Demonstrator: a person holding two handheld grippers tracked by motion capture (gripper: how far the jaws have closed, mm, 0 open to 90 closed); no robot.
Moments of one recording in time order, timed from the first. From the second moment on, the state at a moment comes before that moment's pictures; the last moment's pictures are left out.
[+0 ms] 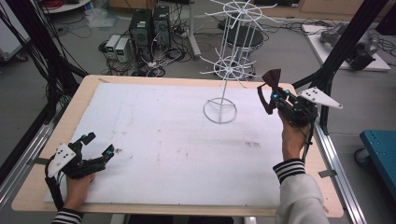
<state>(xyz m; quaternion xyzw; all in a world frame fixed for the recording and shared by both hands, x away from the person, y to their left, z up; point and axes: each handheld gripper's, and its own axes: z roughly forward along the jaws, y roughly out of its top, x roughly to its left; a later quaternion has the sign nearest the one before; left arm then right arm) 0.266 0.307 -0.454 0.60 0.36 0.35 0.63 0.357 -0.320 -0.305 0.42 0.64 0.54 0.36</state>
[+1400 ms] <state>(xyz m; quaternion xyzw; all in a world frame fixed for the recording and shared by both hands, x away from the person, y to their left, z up) 0.266 0.306 -0.454 0.60 0.36 0.35 0.62 0.399 -0.279 -0.297 0.40 0.64 0.55 0.35</state>
